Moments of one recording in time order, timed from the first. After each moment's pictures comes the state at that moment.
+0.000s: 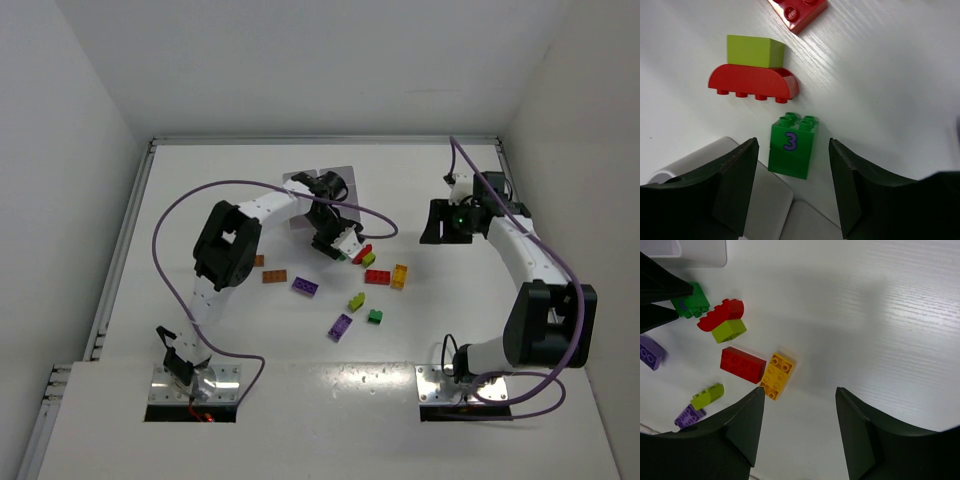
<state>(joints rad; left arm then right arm) -0.62 2.26 1.84 -0.95 0.64 1.69 -0.09 1.43 0.98 -0.59 -0.40 -0.06</state>
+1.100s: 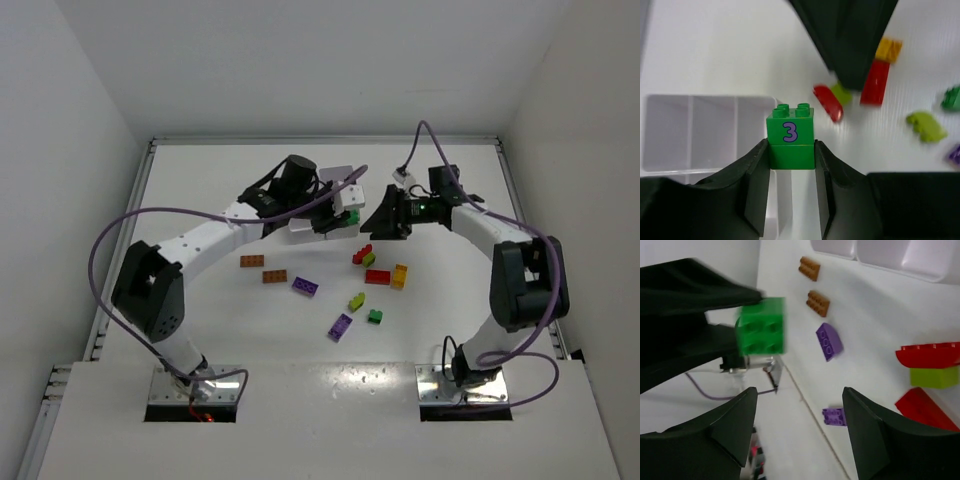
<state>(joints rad) -0.63 1.69 1.34 -0.31 0.52 0.67 0.10 1.64 1.01 -0.26 -1.05 0.37</state>
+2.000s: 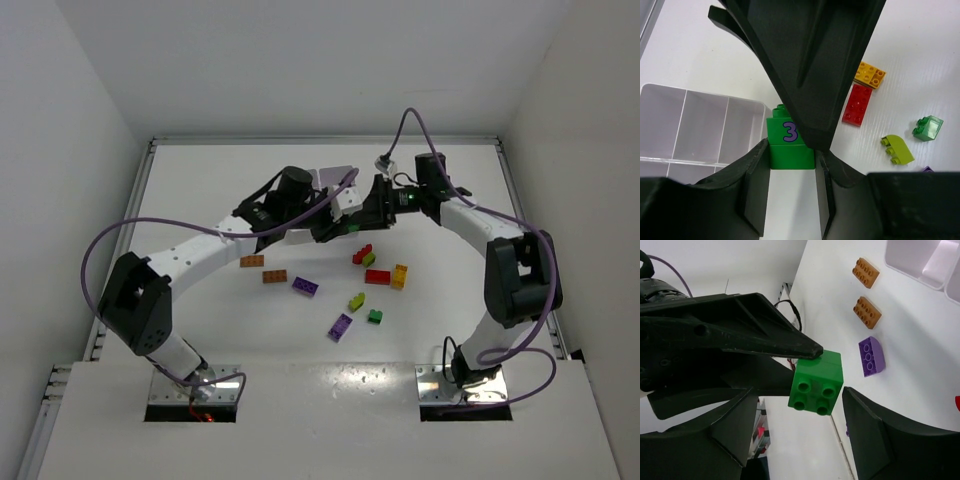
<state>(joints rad) -0.68 1.56 1.21 -0.15 0.45 0.44 0.20 1.71 1.11 -0.11 -1.21 0.48</state>
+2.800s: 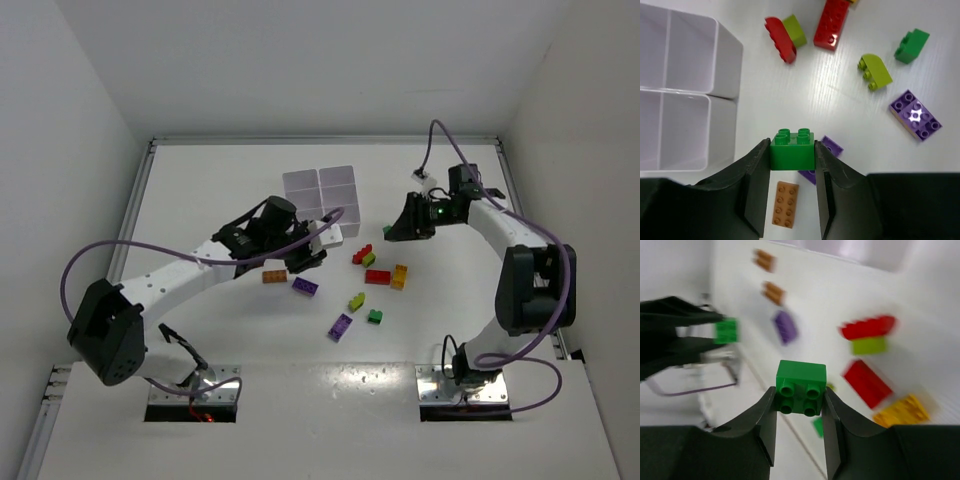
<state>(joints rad) -0.68 1.36 0.98 -0.30 0.37 0.52 0.02 1.64 1.09 -0.51 -1.01 0.08</state>
